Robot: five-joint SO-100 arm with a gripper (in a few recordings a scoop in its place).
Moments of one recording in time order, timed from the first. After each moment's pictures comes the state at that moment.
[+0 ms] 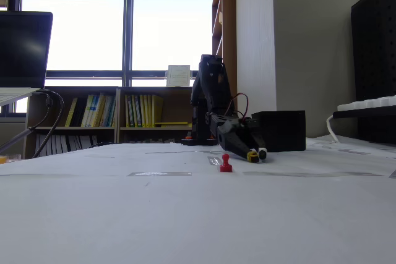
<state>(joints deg) -8.3 135.0 69.5 -48.4 -81.9</state>
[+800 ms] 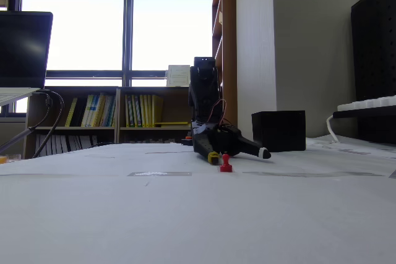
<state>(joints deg) 3.8 140.1 71.8 -54.9 -94.1</state>
